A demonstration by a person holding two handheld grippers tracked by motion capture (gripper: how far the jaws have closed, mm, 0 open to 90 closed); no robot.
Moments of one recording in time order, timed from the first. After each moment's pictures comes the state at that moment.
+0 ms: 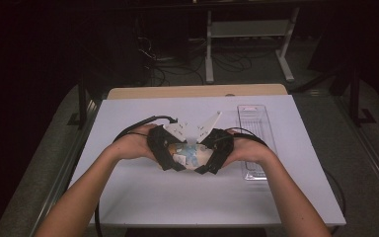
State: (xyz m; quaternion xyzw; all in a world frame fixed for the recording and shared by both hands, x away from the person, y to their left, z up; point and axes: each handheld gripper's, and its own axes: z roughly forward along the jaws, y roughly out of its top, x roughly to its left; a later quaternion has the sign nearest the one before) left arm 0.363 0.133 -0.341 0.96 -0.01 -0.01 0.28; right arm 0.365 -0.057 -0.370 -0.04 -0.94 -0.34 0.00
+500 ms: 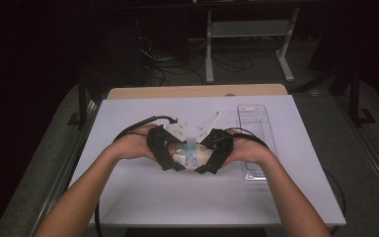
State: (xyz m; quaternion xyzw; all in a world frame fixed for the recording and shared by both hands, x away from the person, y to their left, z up) left arm 0.364 0.133 -0.341 0.96 -0.02 -0.01 0.27; right arm 0.364 -0.056 -0.370 -0.03 -0.94 -0.34 0.00
